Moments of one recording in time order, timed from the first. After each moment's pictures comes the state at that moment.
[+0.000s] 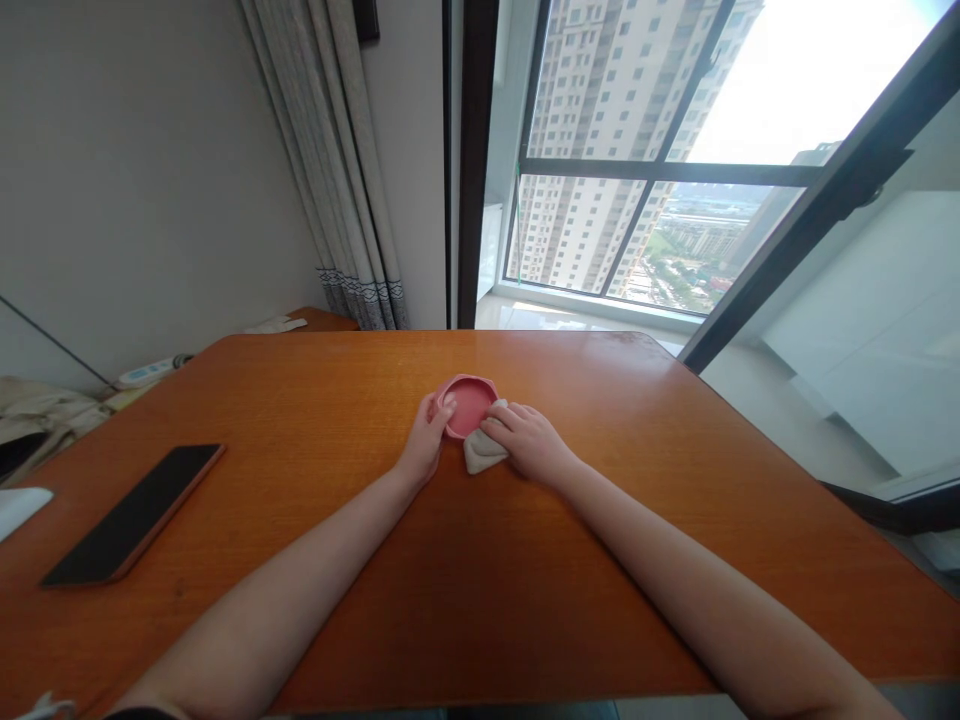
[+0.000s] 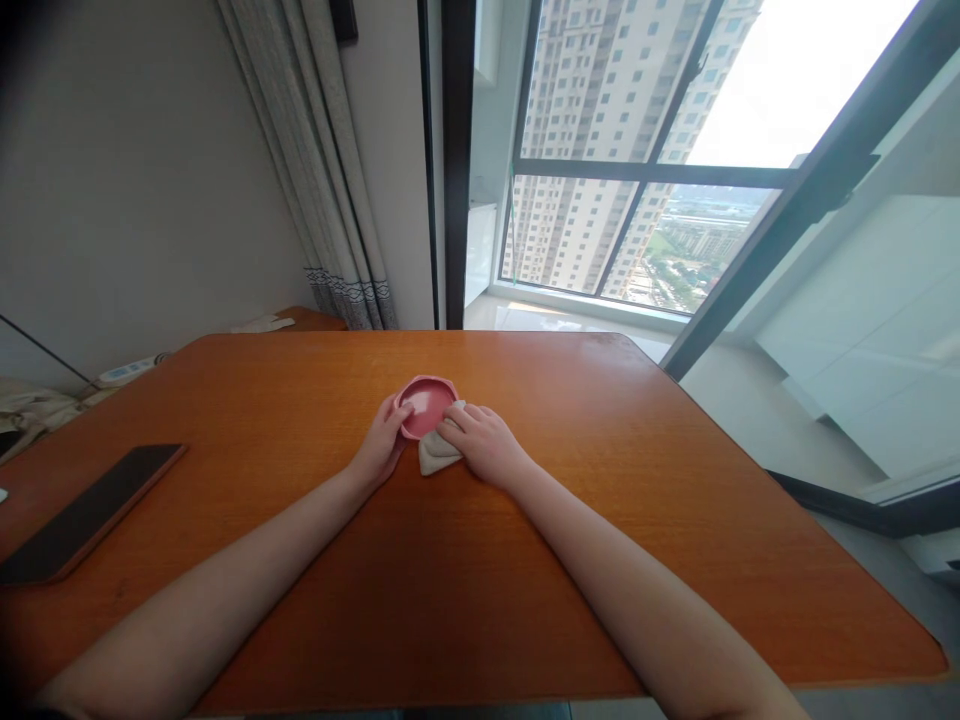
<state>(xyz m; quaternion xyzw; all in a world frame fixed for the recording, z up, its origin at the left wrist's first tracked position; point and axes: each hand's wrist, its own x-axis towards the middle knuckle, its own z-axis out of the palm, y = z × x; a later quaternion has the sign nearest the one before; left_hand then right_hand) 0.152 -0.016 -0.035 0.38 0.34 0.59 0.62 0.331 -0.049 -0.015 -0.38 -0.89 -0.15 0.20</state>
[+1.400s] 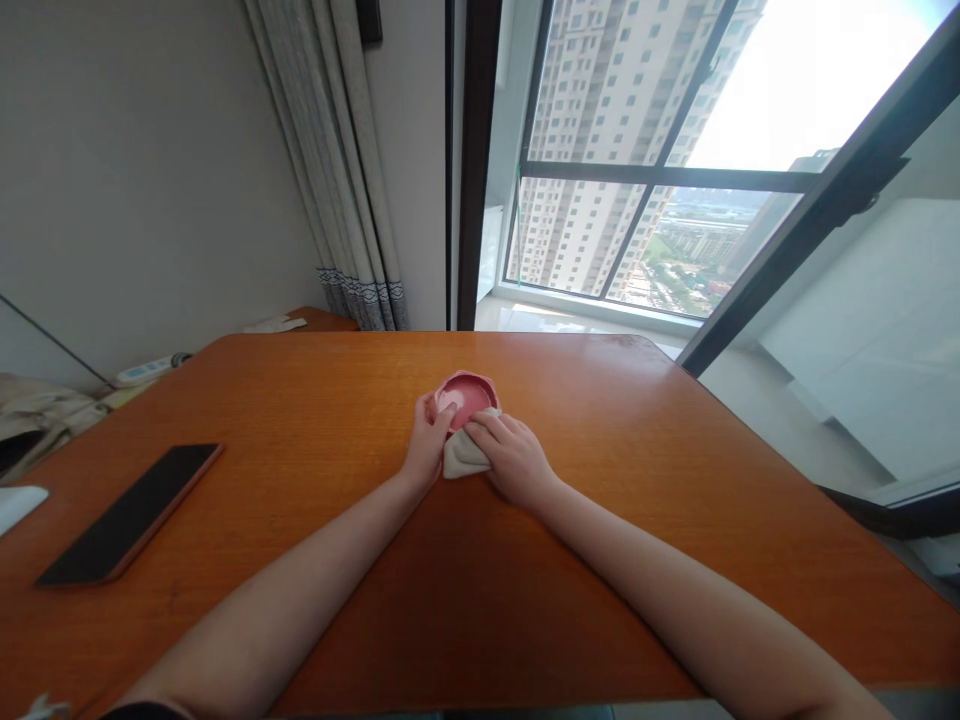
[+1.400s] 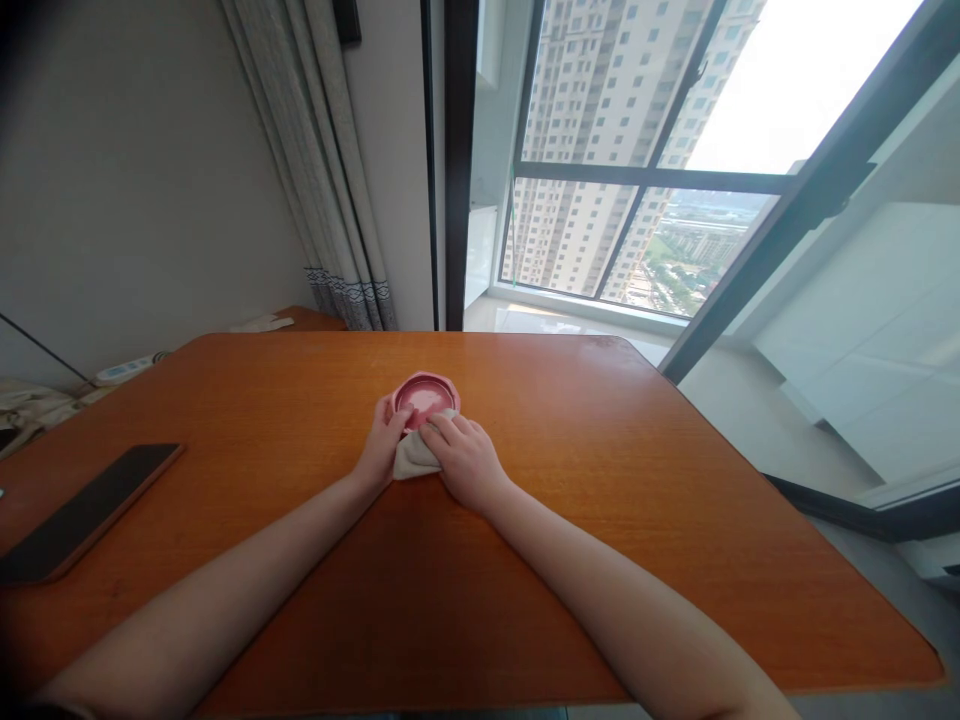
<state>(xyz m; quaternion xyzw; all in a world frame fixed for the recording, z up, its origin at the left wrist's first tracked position) 0.156 -0.014 -0.045 0.43 0.42 0.61 0.52 0.302 -0.066 -0.021 -0.43 -0.85 -0.15 0.25</state>
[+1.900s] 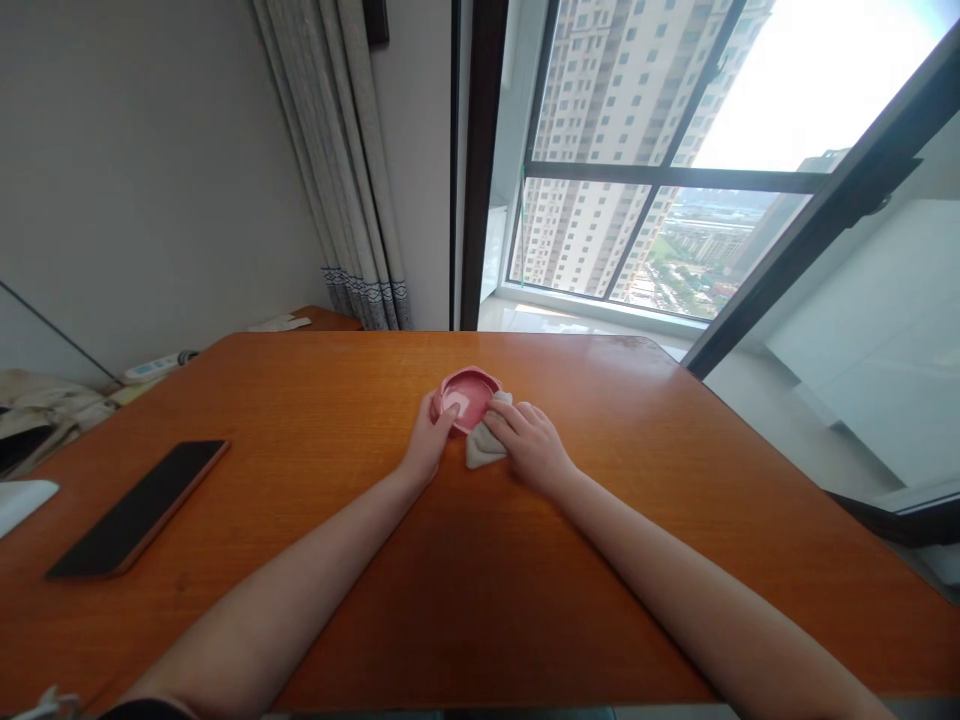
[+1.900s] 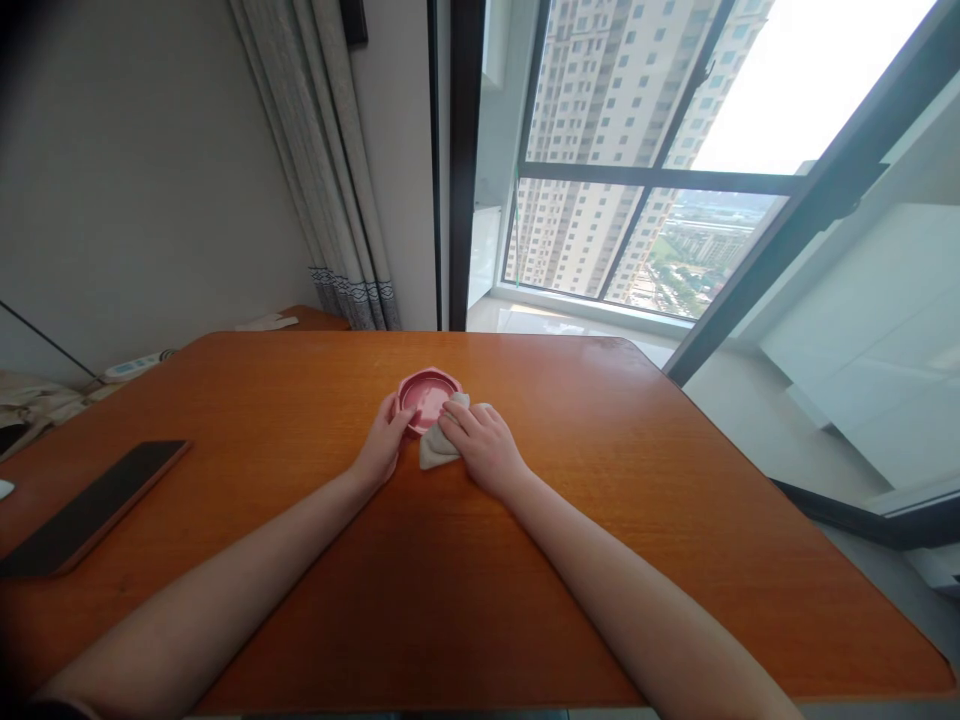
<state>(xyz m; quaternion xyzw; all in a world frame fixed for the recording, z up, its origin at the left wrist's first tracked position) 0.150 -0.016 -0.036 0.46 0.38 0.59 0.54 0.322 -0.054 -0.019 -0.40 -0.85 -0.22 0.26</state>
